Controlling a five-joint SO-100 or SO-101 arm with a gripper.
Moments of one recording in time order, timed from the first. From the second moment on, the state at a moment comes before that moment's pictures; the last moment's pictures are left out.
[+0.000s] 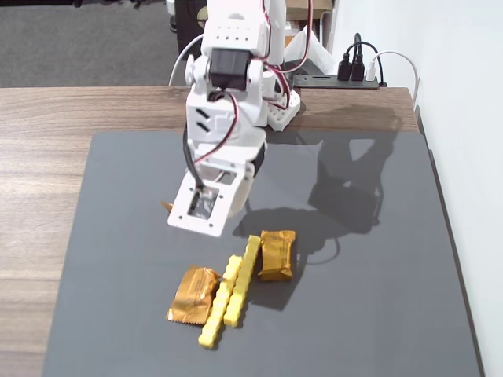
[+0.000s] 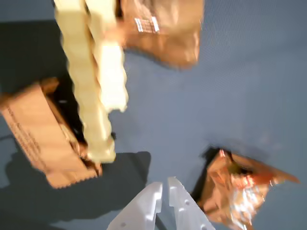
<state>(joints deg) 7.6 102.7 120.1 60.4 -80.0</state>
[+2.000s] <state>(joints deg) 3.3 88.7 103.4 63.8 -82.1</state>
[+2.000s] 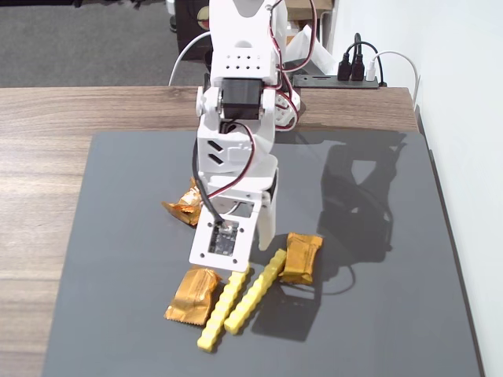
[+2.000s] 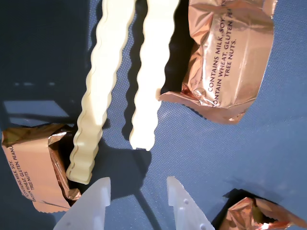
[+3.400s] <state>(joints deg) 3.6 76.7 96.0 58.5 -83.1</state>
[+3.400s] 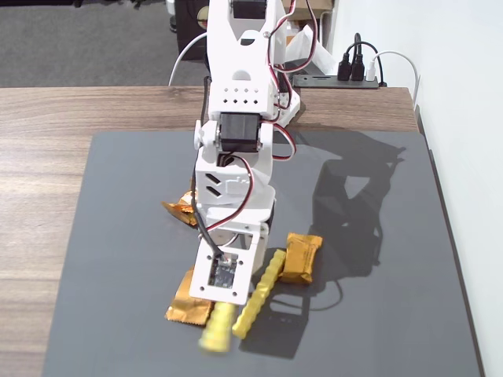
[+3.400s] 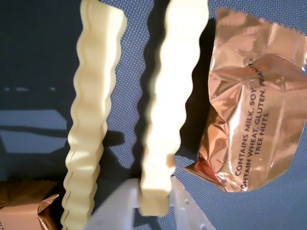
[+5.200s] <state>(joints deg) 1.5 131.7 115.5 88.2 -90.7</state>
